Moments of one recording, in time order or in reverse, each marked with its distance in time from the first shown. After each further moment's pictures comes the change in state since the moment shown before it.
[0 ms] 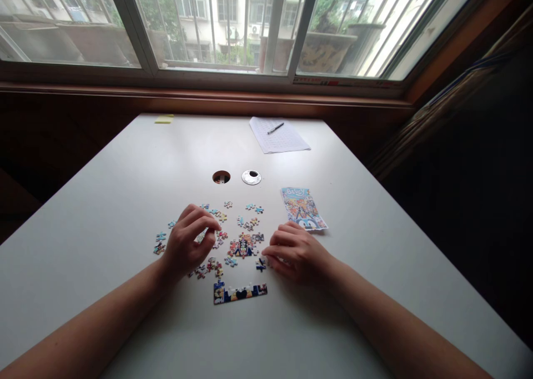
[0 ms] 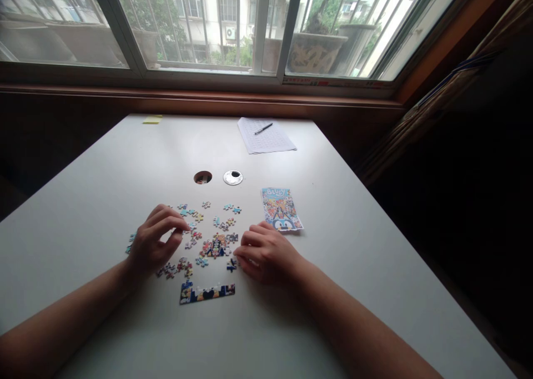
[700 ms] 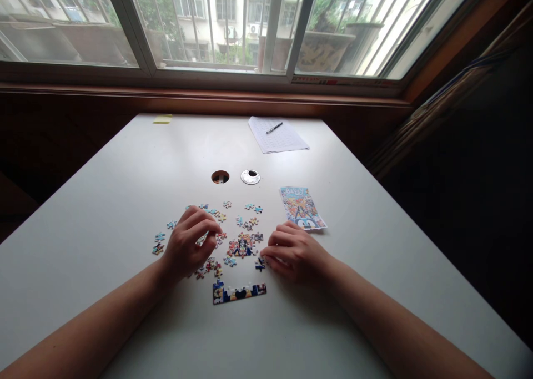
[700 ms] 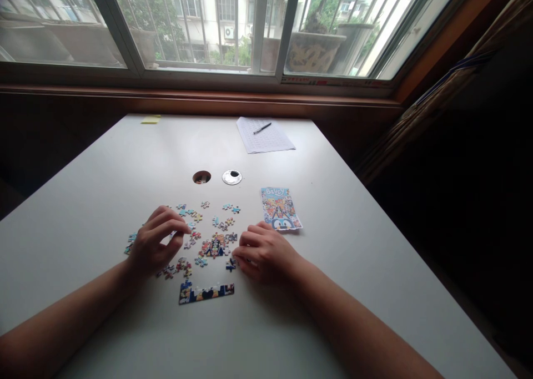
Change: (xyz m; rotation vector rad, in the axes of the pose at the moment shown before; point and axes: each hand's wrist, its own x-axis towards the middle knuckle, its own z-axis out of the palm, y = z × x) left_hand -0.003 -0.002 0.001 0.026 -0.043 0.027; right_hand 0.000 0.001 0.001 -0.028 -0.037 -0.001
